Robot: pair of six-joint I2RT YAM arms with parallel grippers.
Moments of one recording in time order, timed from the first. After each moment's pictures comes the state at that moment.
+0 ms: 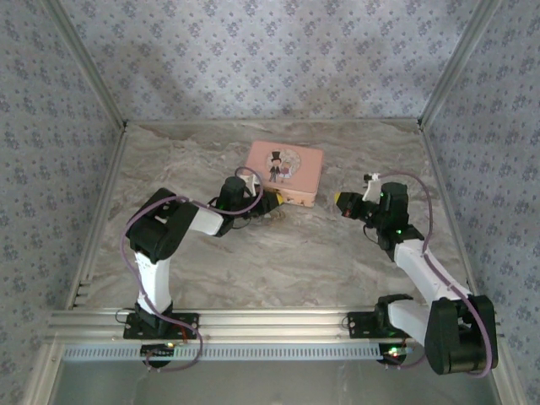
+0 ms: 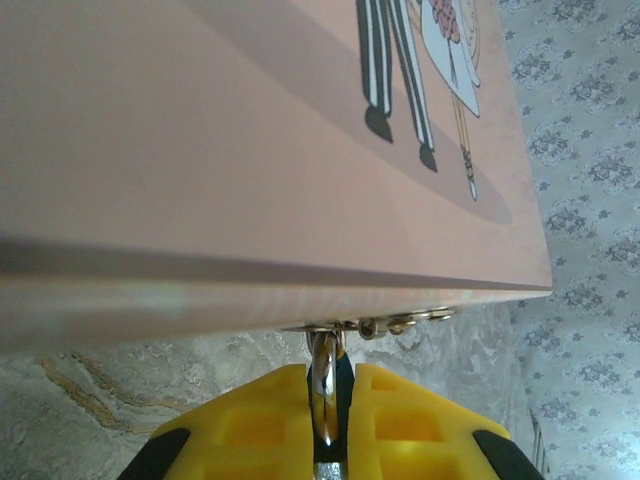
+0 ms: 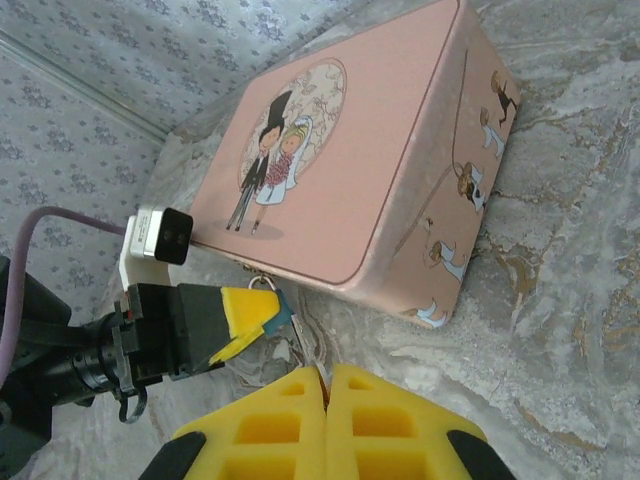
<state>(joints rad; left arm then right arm) -0.59 1.97 0.85 0.72 0.48 -0.94 0.11 1.06 0.51 0.09 -0.53 0.54</state>
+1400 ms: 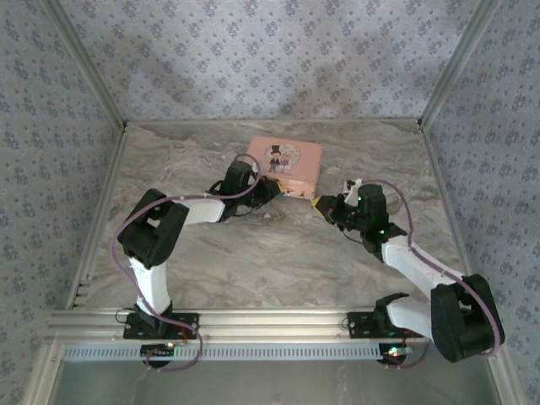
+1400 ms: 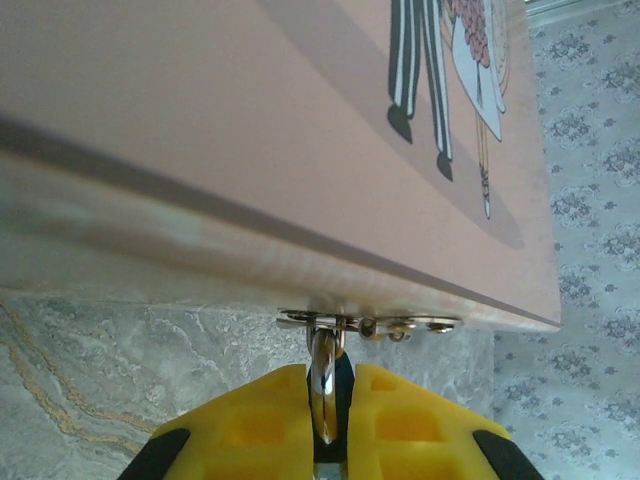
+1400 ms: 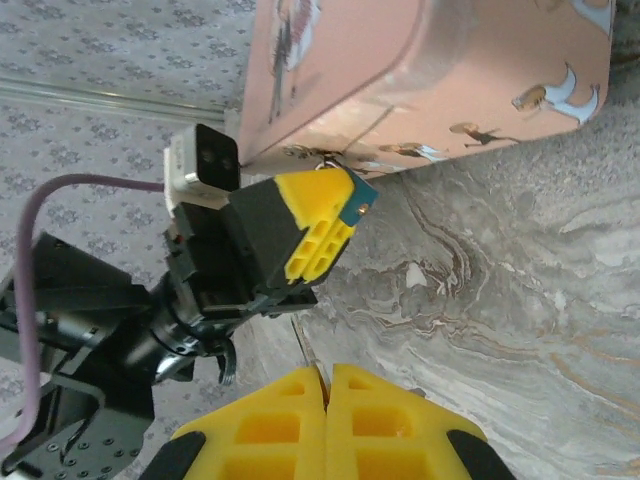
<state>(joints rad) -0.59 1.90 1.02 0.34 0.41 -1.06 0.32 1.17 0.49 0.23 -0.51 1.09</state>
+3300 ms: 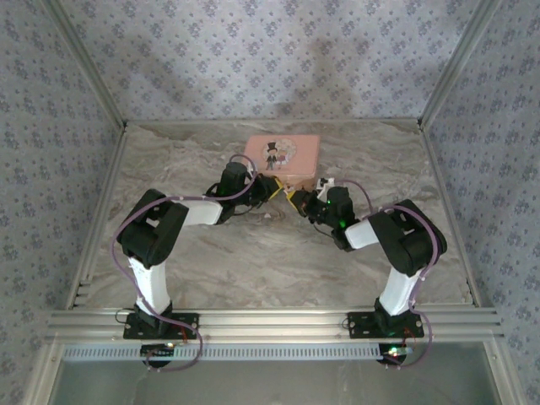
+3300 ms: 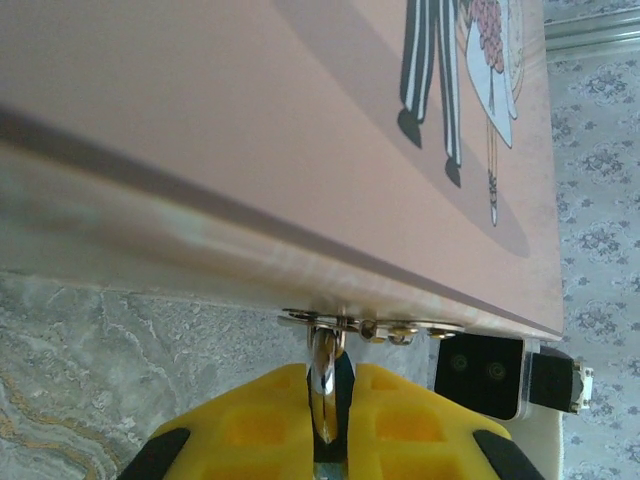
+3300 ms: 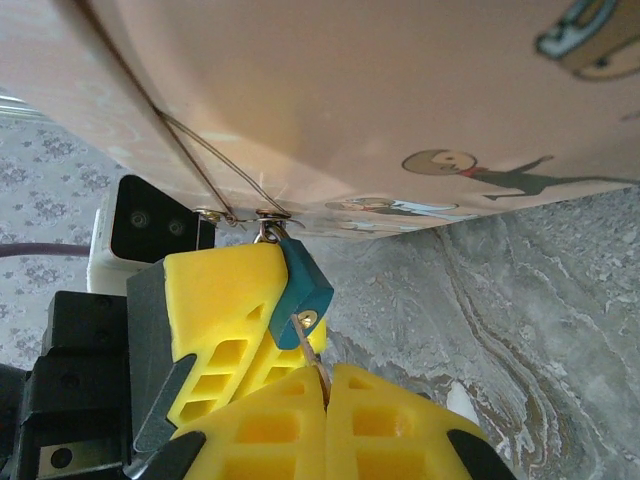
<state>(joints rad) -0.58 1.90 0.97 0.50 0.43 -1.22 0.45 1.78 0.56 0.97 -0.41 1.25</state>
